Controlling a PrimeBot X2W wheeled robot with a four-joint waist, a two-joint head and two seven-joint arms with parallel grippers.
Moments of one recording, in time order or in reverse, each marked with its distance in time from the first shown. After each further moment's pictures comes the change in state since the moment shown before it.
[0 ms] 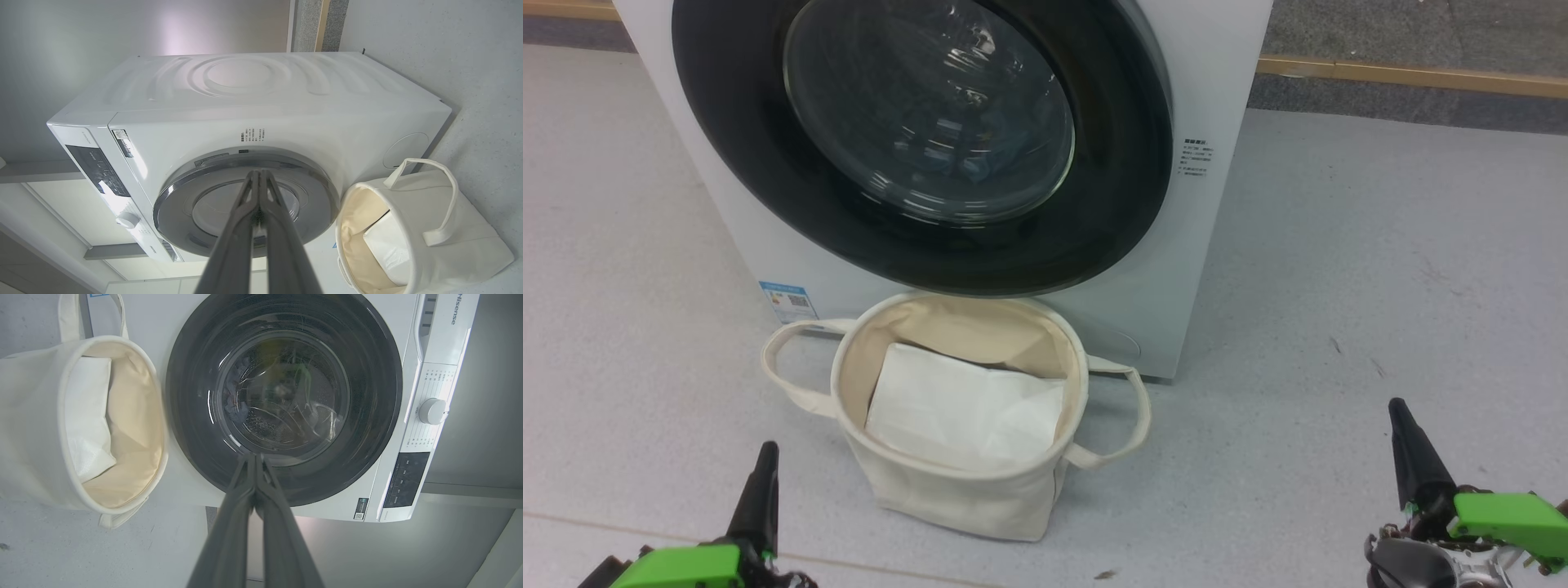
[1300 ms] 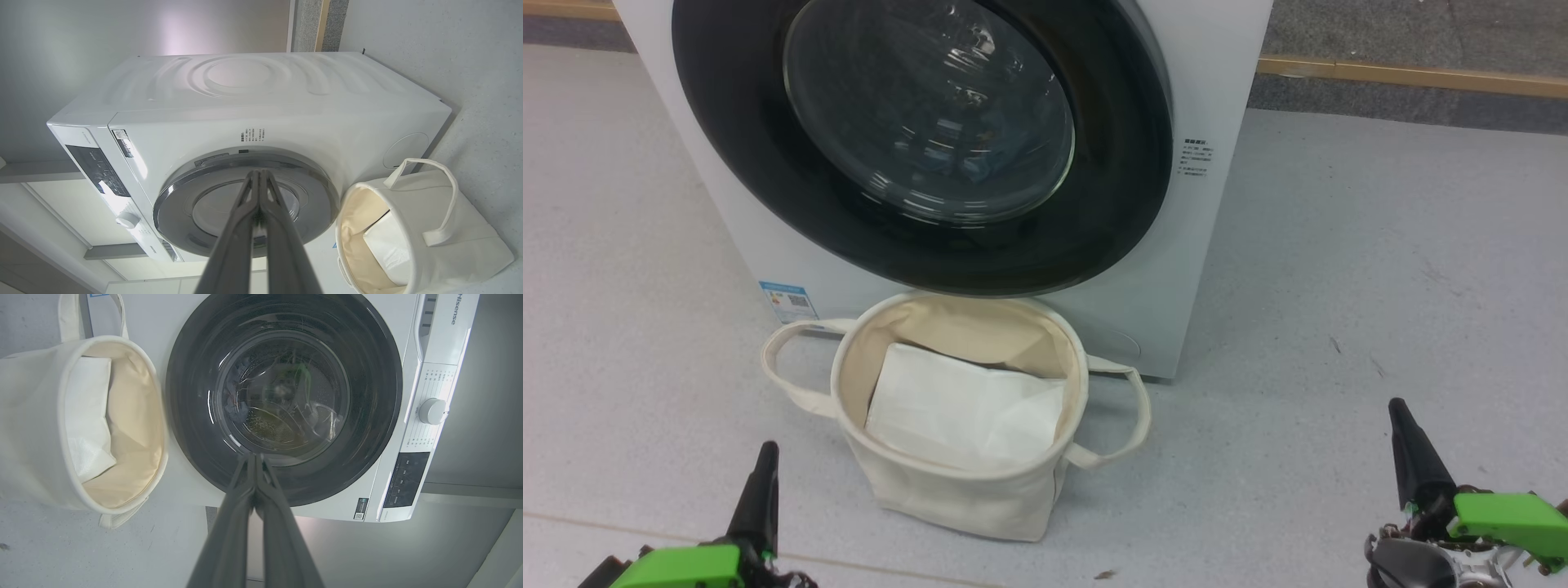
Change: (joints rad) left arm 0.000 0.000 0.000 0.000 0.000 0.000 0.000; right arm 0.000 0.000 0.000 0.000 0.000 0.000 0.000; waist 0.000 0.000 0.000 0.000
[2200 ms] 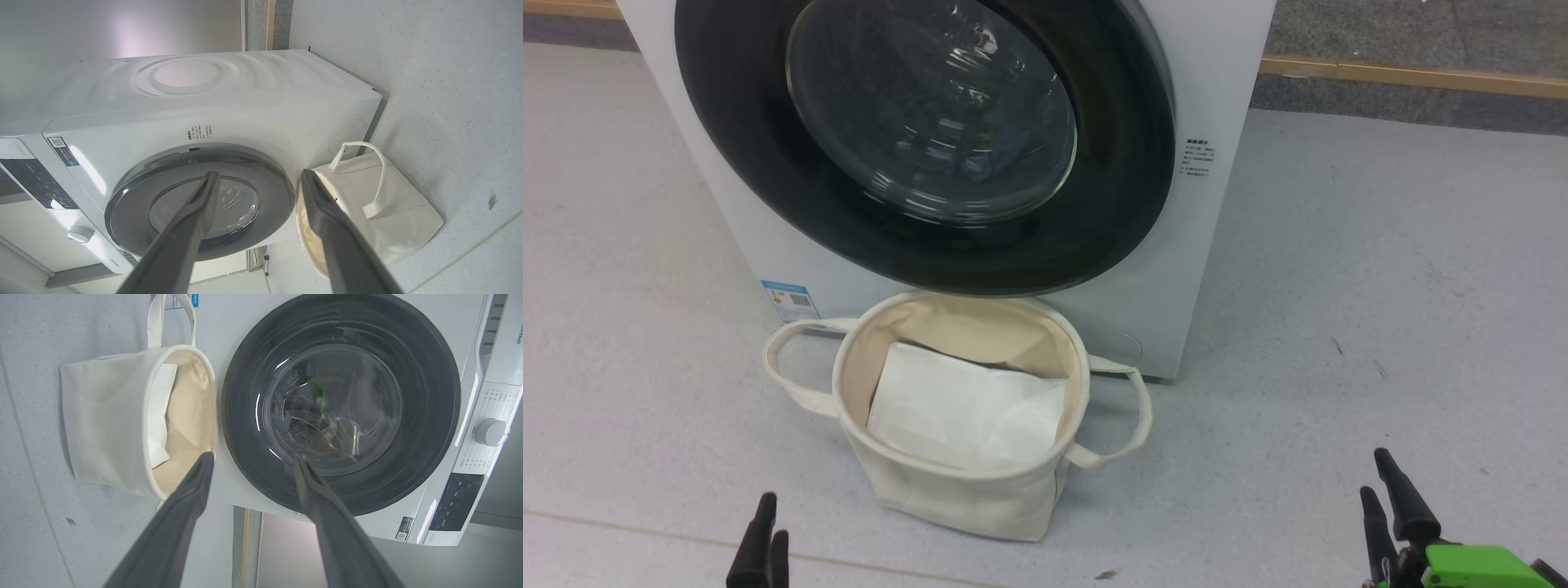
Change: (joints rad) left arm 0.062 -0.008 -0.004 0.096 0.010 0.002 -0.034; right arm 0.055 0.007 0.036 0.109 0.000 0.000 -0.029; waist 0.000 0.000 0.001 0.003
